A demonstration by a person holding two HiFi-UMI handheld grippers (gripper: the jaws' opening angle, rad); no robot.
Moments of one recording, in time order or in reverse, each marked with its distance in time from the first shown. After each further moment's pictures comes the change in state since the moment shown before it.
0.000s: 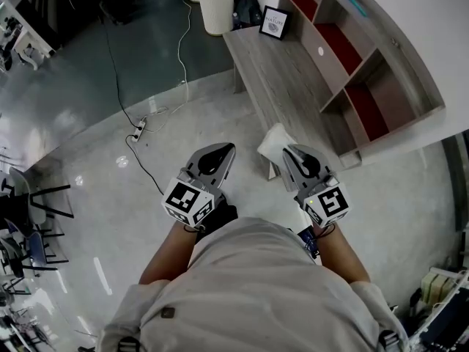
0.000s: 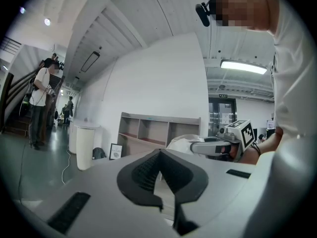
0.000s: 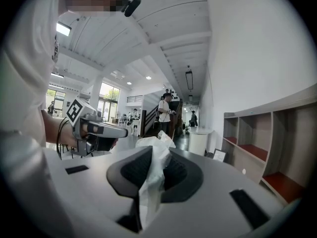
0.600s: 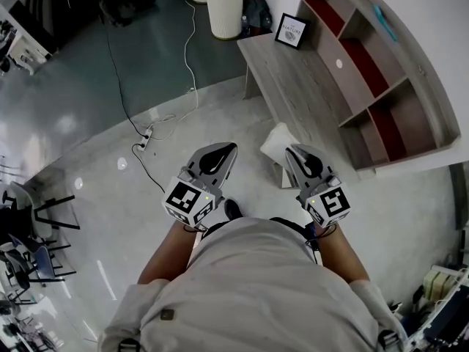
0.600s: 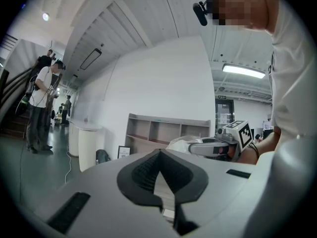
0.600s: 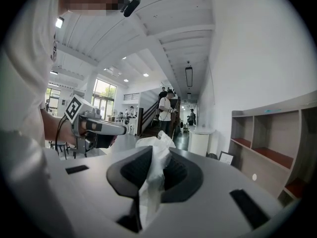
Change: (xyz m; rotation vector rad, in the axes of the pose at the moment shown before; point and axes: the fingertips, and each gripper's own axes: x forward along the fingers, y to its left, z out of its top) left arm -0.008 0.147 0.021 0.003 0.013 -0.044; right arm 0.145 0.009 0.020 -0.026 0.000 -0.023
